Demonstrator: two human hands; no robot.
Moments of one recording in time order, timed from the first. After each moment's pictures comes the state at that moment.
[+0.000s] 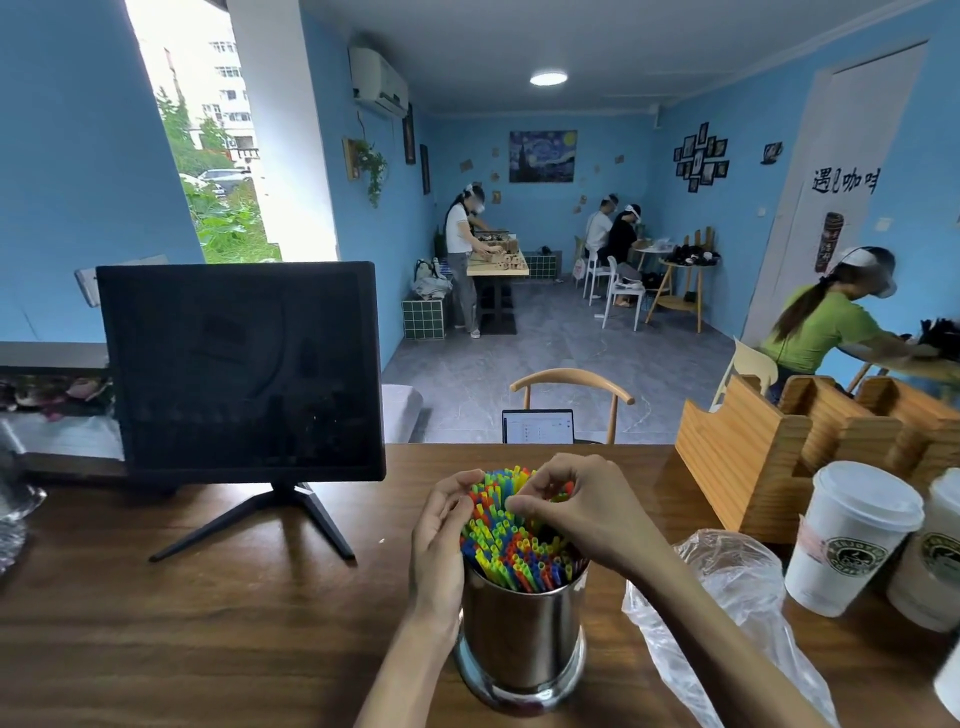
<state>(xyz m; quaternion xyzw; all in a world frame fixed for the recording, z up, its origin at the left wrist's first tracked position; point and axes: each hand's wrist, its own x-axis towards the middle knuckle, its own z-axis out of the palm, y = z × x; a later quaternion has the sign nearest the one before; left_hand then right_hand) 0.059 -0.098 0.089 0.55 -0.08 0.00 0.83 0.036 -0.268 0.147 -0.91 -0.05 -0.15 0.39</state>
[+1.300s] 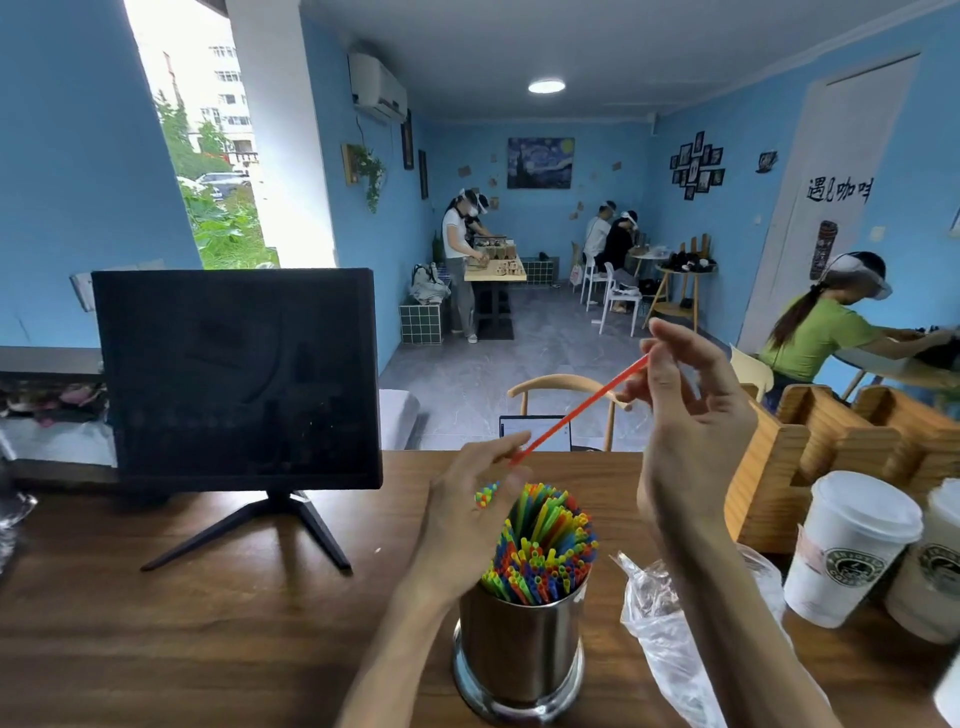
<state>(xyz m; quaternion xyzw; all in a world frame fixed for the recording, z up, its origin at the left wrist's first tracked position) 0.068 -0.104 0.144 0.76 -0.27 0.11 0.58 0.018 -0.264 0.222 -0.54 -0.07 -0.54 0.64</state>
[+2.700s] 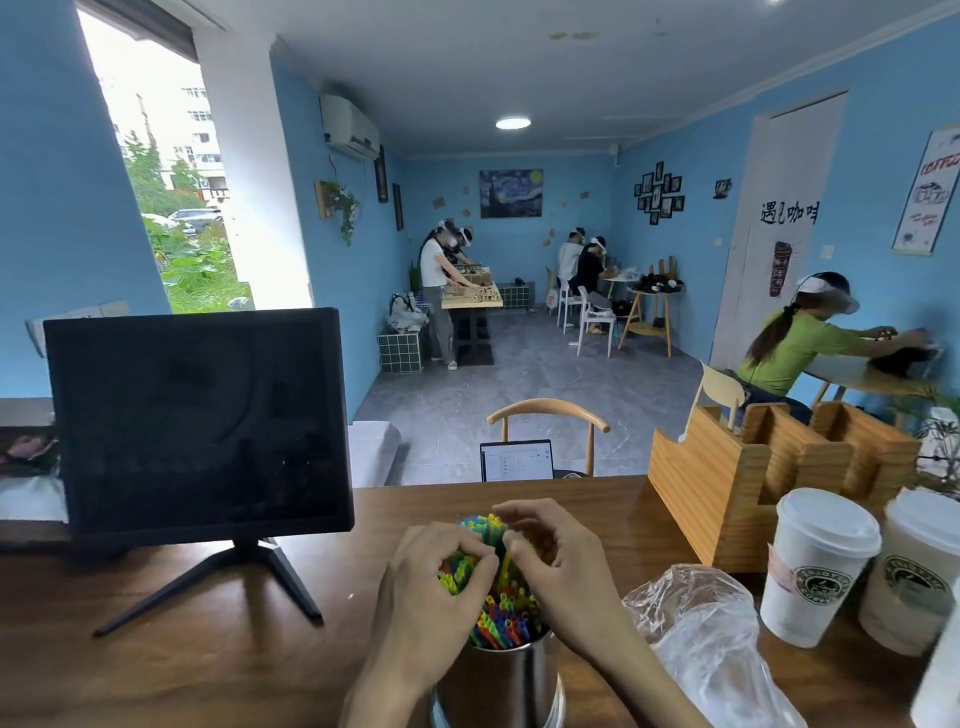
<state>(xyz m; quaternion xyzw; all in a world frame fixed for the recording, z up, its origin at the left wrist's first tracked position) 0.060 -0.094 0.112 0.83 -0.24 0.22 0.45 0.019 -0.259 0.128 -0.82 -0.04 -0.26 0.51</state>
